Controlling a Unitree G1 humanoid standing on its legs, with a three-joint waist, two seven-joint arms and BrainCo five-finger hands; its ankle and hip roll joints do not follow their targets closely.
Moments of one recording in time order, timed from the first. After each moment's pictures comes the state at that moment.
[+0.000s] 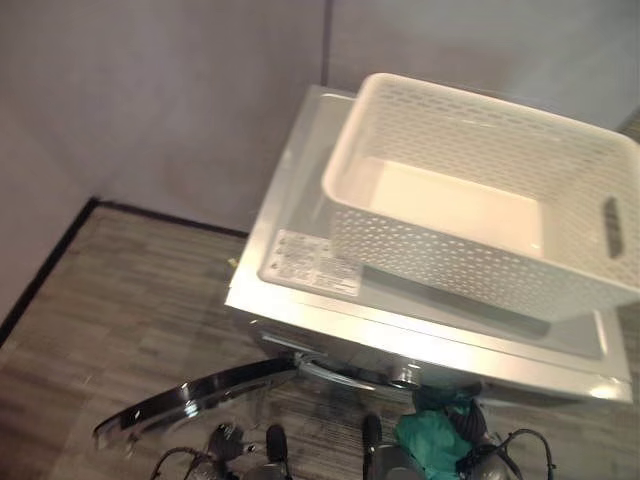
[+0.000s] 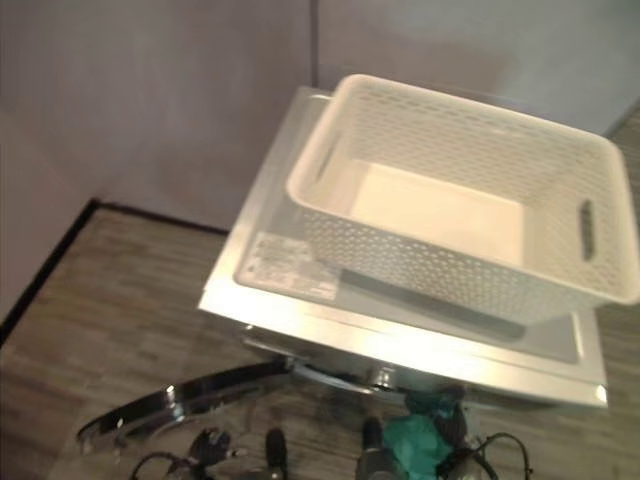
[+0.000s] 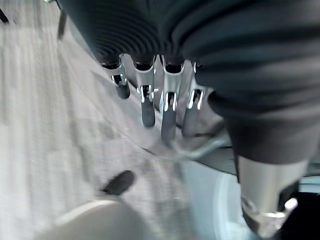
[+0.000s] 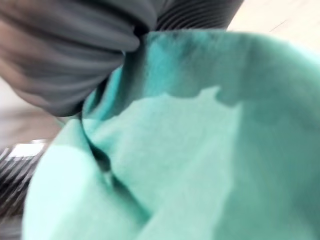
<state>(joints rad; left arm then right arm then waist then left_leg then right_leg) 0.02 0.26 -0.37 0.98 0.09 -0.16 0.26 0.20 -0.34 0.29 0.57 -0.33 -0.01 -0.33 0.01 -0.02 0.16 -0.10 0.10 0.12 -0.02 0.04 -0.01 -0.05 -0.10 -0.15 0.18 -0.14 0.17</state>
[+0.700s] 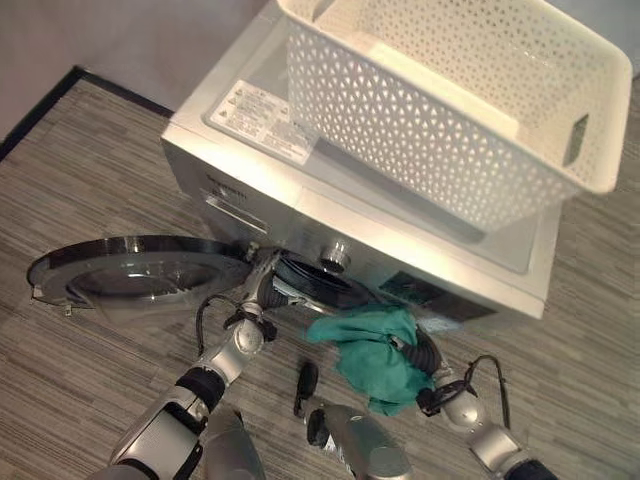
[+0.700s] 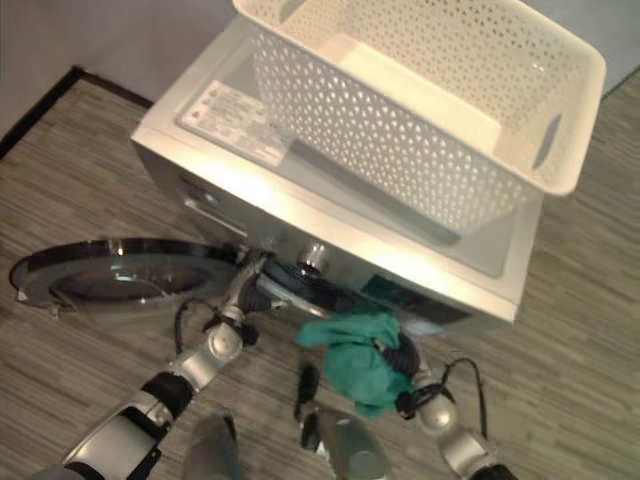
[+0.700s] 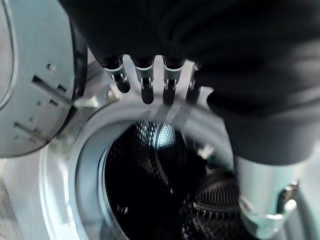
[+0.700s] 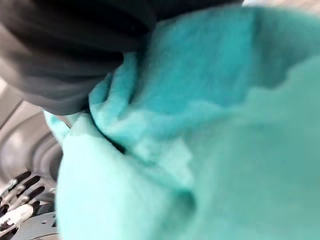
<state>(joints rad) -0.57 0.31 -0.62 0.81 0.26 -0.17 0.43 -0.01 -0.48 0.46 0.27 -0.02 -0.16 -0.26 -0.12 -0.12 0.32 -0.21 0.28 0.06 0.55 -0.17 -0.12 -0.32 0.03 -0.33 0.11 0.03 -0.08</state>
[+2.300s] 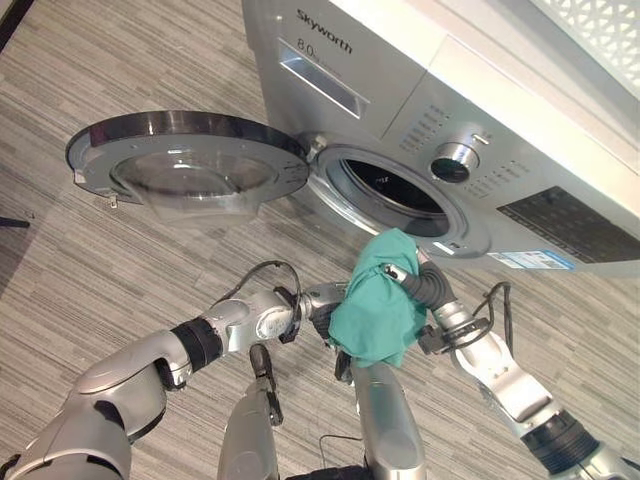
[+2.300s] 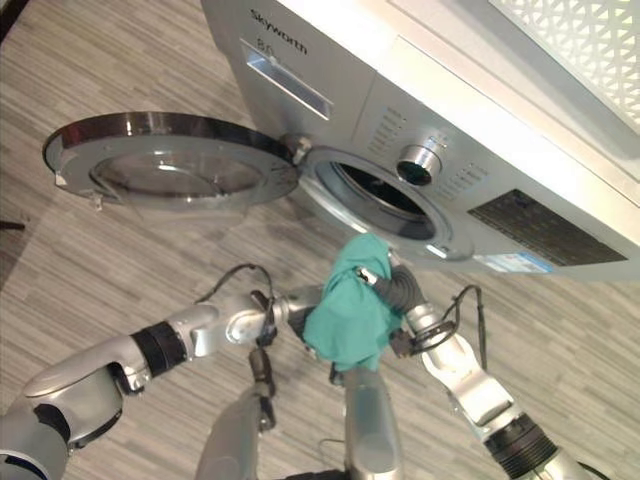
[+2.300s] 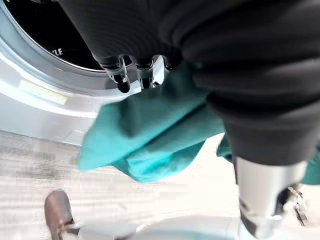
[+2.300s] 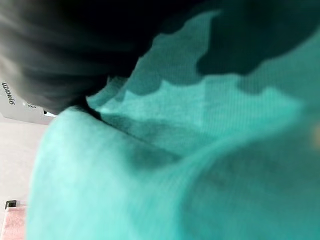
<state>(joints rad) -0.82 0.53 -1.11 0.45 0.42 -0.33 -0.03 -0.18 -0.64 0.44 -0.12 0.24 -0.20 -0.17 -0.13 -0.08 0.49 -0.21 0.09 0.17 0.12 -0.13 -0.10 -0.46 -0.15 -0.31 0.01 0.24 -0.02</state>
